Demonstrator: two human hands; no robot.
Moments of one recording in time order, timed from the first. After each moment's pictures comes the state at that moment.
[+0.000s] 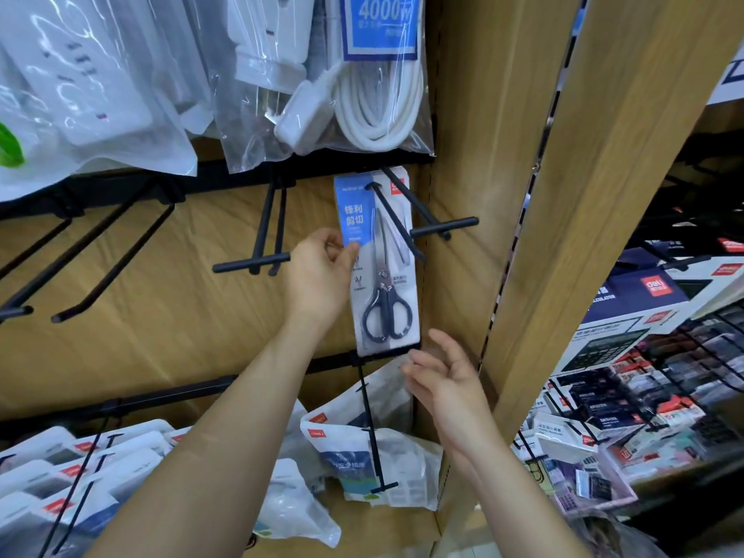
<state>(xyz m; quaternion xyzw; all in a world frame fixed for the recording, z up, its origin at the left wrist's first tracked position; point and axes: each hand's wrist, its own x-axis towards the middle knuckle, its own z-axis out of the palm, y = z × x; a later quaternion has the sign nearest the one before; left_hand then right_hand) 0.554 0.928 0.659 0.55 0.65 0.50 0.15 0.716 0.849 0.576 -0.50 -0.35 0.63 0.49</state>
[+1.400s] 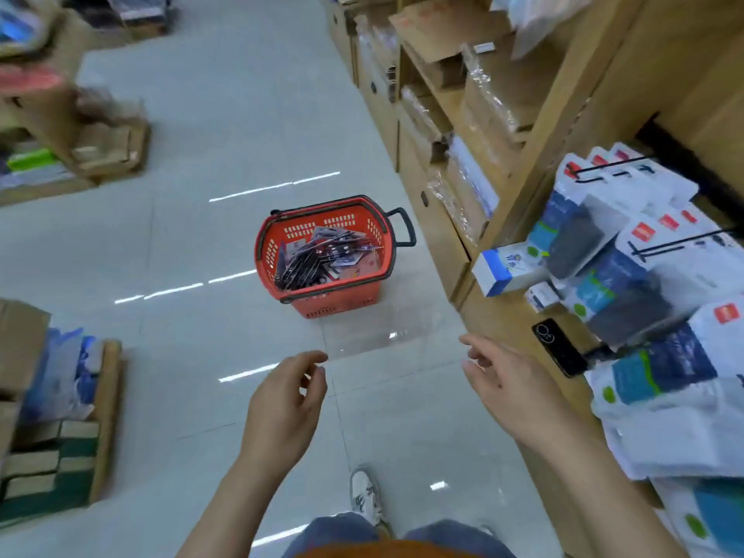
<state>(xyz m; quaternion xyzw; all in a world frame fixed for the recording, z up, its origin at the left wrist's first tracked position) 0.507 0.217 0.450 -0.14 0.92 0.38 0.01 0.464 0.494 0.462 0.03 -0.94 0.31 -0.15</state>
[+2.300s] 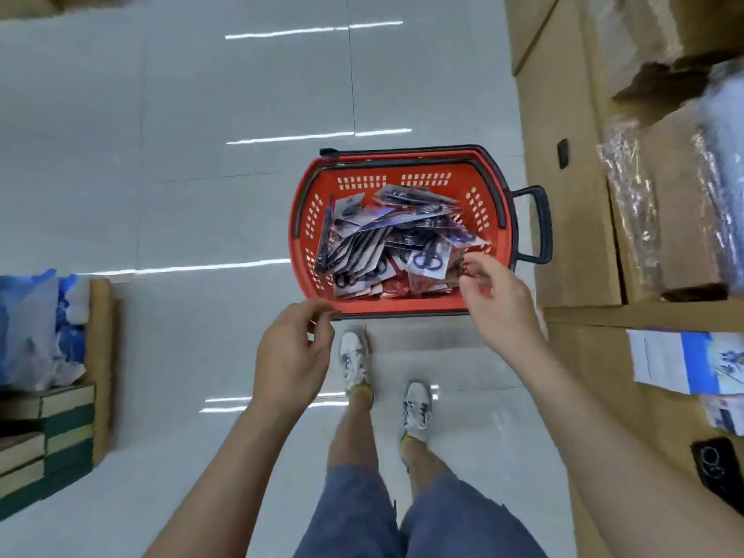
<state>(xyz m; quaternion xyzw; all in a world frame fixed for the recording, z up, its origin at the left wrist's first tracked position) 0.153 0.021 0.251 -0.28 0.88 0.37 0.08 0.043 0.243 0.230 -0.05 -0.89 0.39 -0.22</state>
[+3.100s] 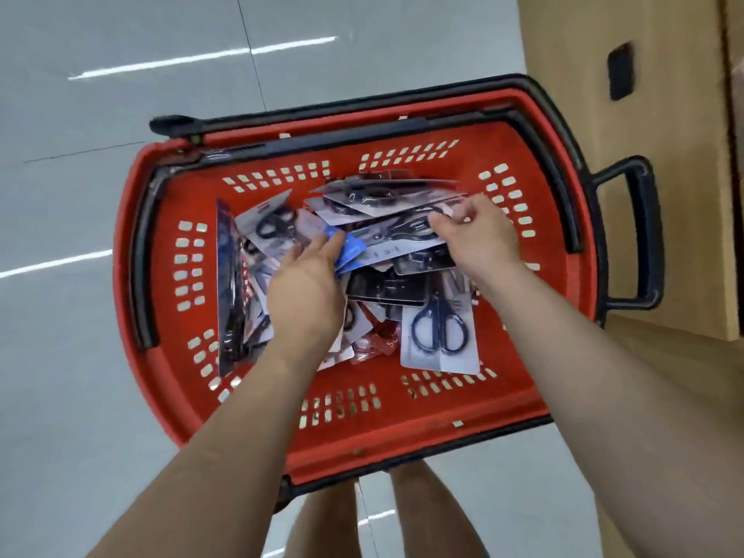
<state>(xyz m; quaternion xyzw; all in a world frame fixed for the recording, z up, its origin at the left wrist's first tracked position) -0.103 0.006 -0.095 -0.11 0.93 0.22 0.26 -0.178 0.186 -0.077 -0.27 -0.88 0.29 -0.26</state>
